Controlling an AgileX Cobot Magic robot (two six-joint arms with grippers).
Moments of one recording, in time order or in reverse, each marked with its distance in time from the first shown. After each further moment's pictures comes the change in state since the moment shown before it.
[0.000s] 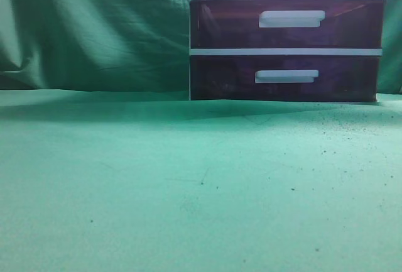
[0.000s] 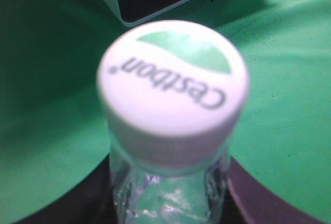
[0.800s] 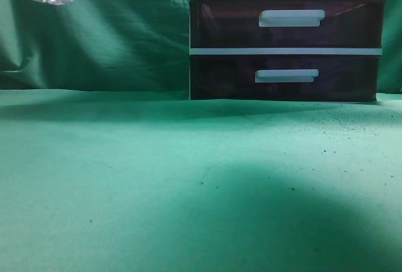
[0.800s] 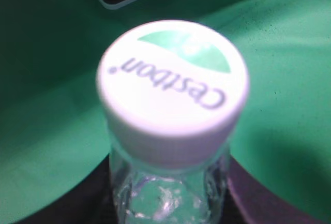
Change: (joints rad) left arm 0.000 0.173 0.000 -0.078 -0.089 0.057; right arm 0.320 1.016 -0.348 -0.044 -0.655 -1.382
